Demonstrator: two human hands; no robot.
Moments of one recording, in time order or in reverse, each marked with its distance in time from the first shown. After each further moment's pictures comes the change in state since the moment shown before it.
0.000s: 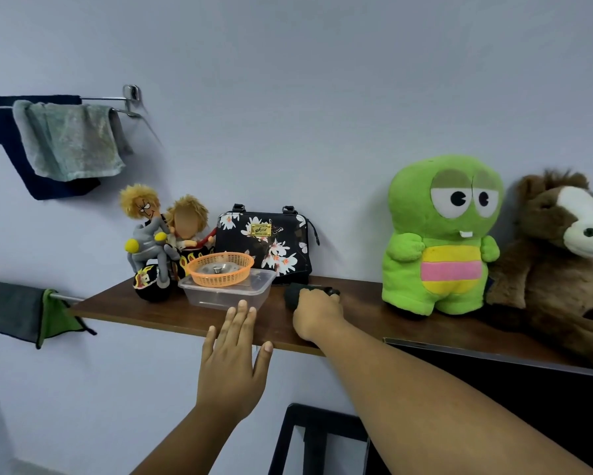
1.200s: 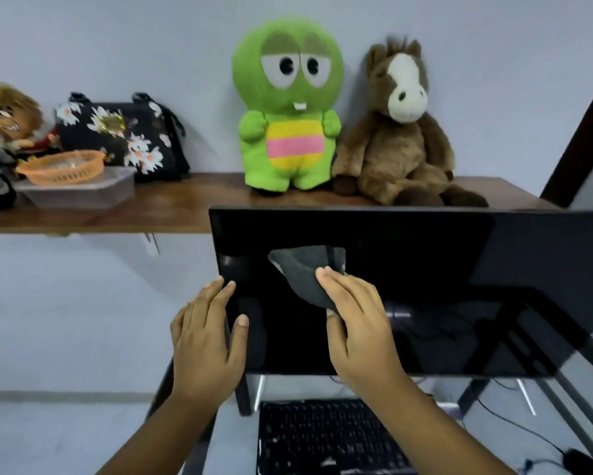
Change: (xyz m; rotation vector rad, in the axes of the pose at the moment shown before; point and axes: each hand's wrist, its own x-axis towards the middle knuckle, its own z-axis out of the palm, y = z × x) left_hand -0.173 0.179 0.013 -0.285 -0.016 0.141; right_hand -0.286 0.268 0.046 0.439 0.746 -0.385
